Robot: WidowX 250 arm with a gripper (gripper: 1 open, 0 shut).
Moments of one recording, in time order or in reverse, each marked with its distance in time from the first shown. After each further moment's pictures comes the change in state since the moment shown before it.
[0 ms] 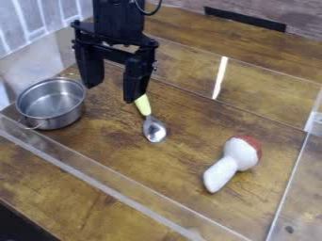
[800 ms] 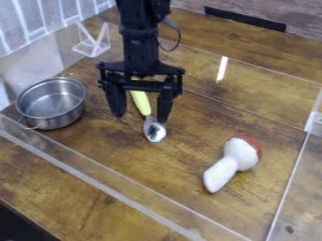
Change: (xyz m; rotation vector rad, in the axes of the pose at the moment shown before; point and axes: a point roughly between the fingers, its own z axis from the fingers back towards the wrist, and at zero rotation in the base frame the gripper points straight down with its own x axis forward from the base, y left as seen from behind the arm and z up) arm 0.039 -0.008 -0.056 -0.070 -0.001 0.341
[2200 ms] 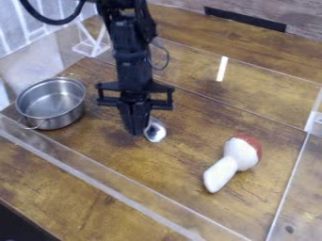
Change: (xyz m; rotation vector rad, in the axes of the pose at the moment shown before) arm 0.006 0.006 -0.023 -0.066 0.040 -0.083
